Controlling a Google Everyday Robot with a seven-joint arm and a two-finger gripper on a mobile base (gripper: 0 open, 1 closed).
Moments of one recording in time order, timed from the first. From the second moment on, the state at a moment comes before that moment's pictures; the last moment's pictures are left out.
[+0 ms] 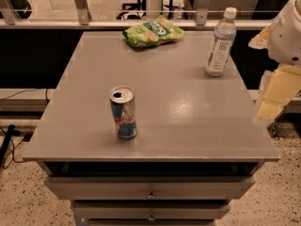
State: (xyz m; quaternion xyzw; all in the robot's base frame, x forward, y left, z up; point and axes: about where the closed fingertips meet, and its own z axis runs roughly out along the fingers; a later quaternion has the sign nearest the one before) arm 0.438 -0.216 0.977 -0.60 0.78 -0.04 0.16
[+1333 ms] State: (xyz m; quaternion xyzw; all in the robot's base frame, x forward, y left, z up) arm 0.521 -0.254 0.954 -0.57 0.79 -0.06 0.21
